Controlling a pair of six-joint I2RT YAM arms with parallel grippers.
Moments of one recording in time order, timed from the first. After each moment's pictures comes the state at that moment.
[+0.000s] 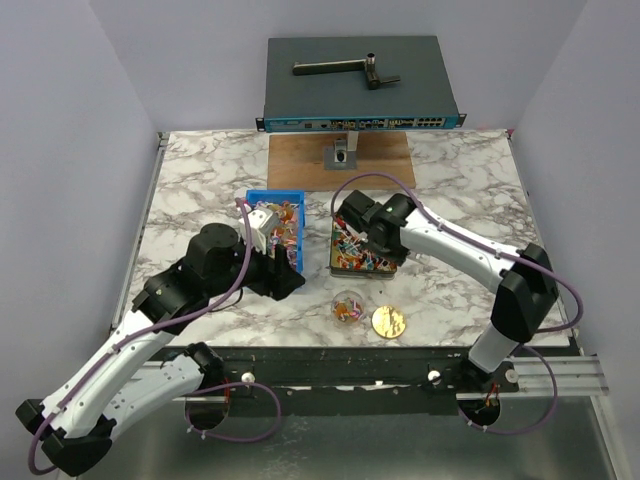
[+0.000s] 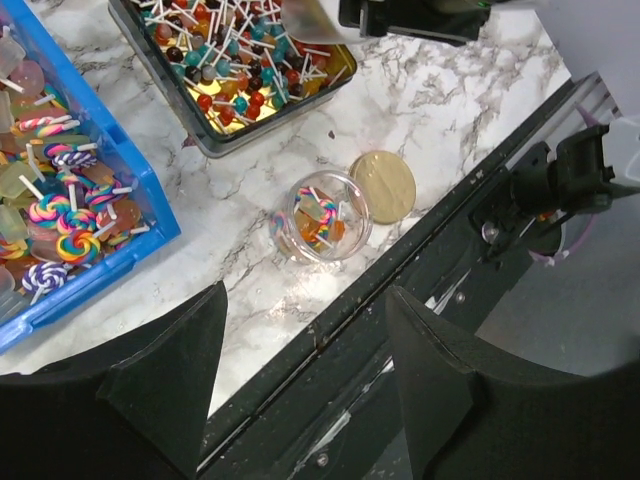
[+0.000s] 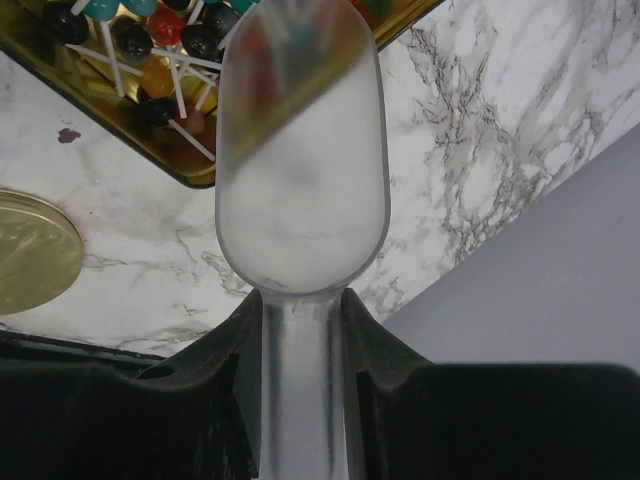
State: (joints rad) left arm -0.70 0.74 0.92 -0.67 0.24 -0.37; right arm 0.82 1.68 1.42 -1.18 0.49 -0.24
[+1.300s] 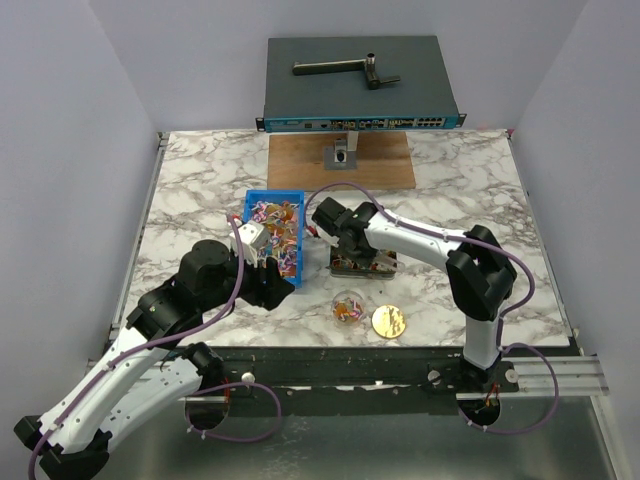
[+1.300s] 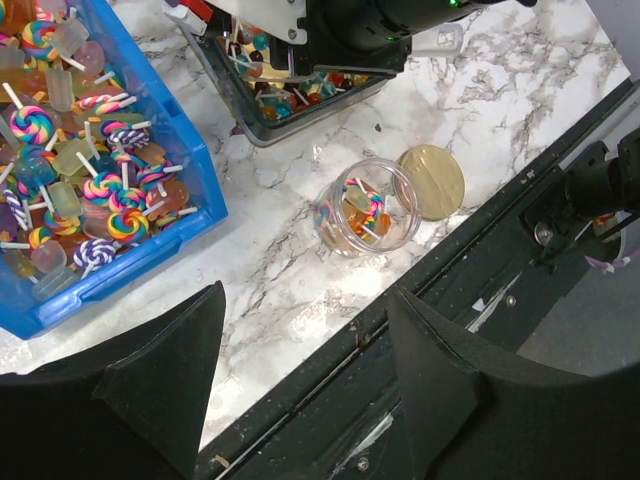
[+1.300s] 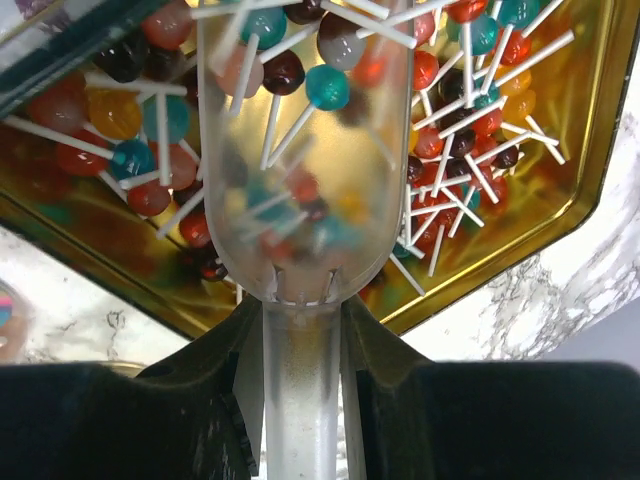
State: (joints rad) left arm -0.69 0.62 0.80 -0.67 0.17 -0.31; right arm 0.86 1.91 1.45 -0.92 0.37 -0.30
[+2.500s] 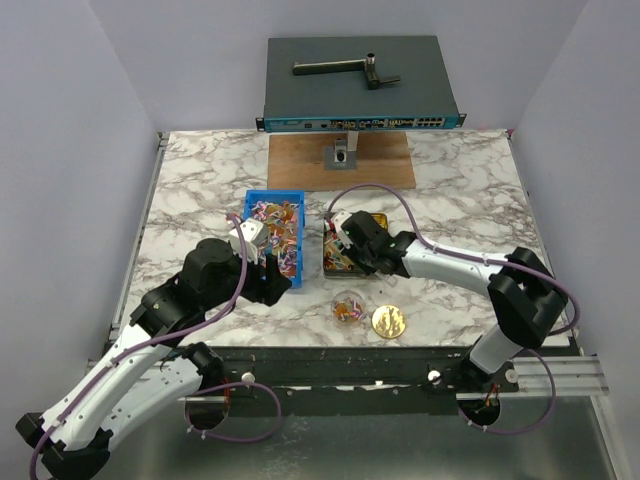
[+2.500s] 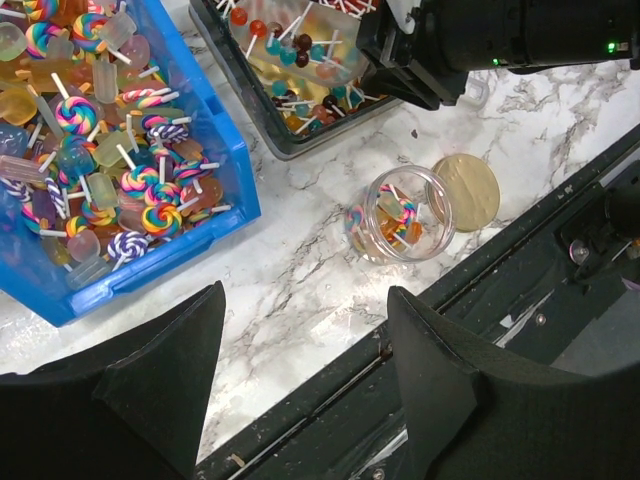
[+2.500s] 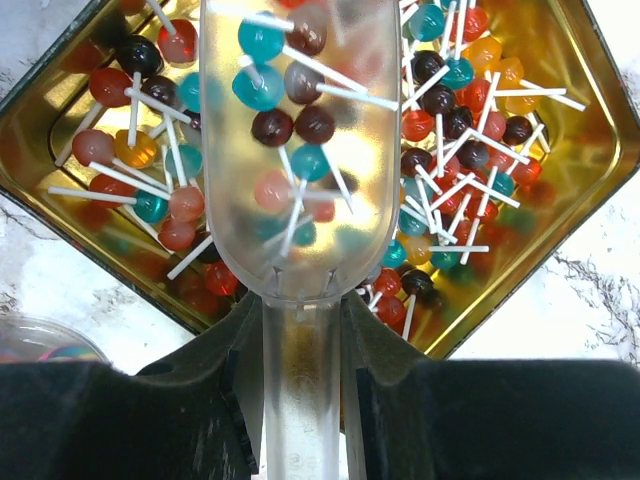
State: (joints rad) left arm -0.69 0.64 0.80 -0.67 0.10 -0.31; right arm 0.82 1.63 1.01 -0.36 0.25 -0.14
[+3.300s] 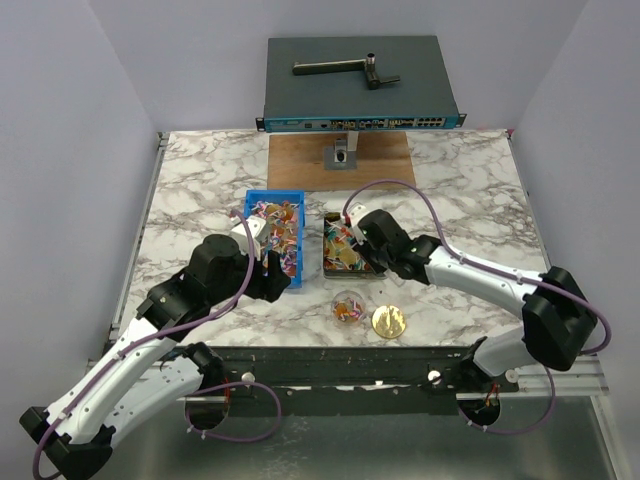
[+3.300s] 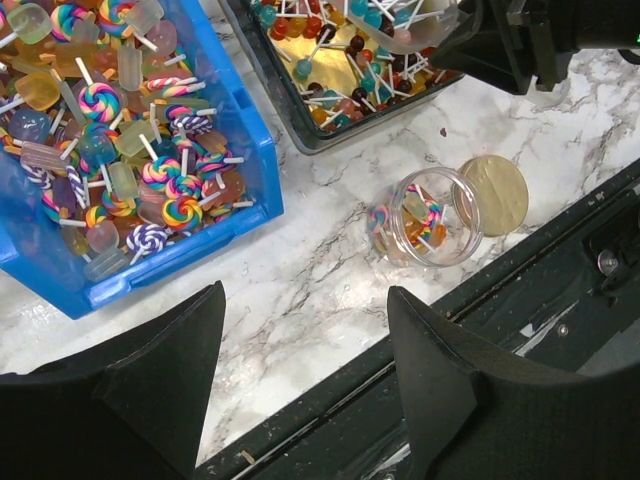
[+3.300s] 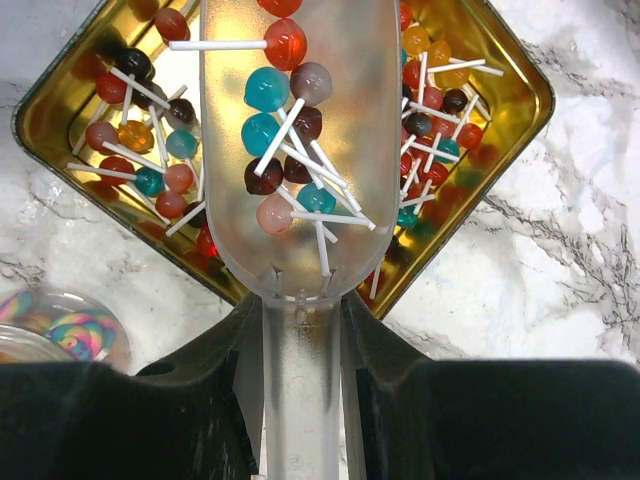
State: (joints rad) left arm -0.67 0.68 0.80 -0.67 0.06 -0.31; right arm 0.80 1.45 0.93 -0.35 0.26 -0.08
